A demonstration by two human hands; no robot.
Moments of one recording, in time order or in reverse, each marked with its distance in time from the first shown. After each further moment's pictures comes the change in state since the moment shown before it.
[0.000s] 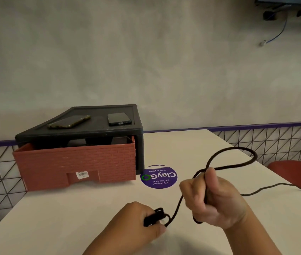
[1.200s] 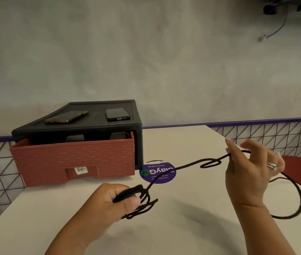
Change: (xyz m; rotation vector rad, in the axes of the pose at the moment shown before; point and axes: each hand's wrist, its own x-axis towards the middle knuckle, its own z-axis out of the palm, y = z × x) left_hand -0.014 -0.014 -0.040 -0.513 0.092 0.181; right_hand -0.043 -0.009 -0.054 -2.385 1.589 -0.578
